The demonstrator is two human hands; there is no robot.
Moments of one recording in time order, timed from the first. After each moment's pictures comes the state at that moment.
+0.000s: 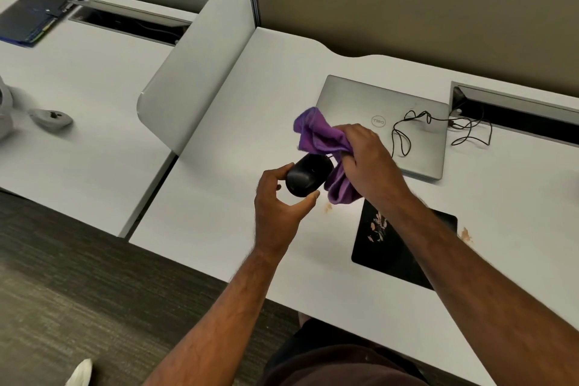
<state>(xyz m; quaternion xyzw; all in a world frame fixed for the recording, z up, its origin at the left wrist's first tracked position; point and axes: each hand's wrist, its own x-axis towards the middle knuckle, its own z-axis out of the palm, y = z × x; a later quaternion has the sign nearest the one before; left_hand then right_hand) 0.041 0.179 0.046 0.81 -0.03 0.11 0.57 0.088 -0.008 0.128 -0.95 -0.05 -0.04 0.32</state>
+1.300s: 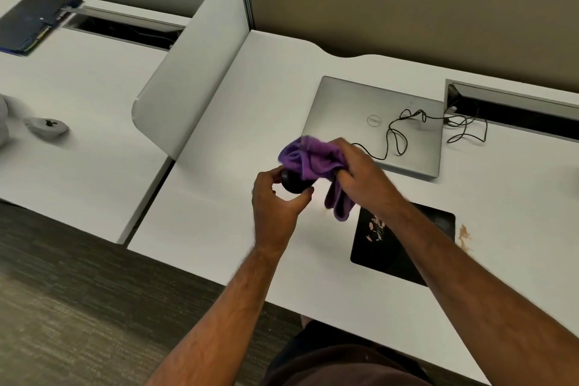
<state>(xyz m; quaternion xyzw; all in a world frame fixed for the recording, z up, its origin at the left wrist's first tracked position) 0.053 0.174 0.041 0.82 0.05 0.07 0.56 0.077 -0.011 0.116 -0.89 -0.05 0.05 0.46</state>
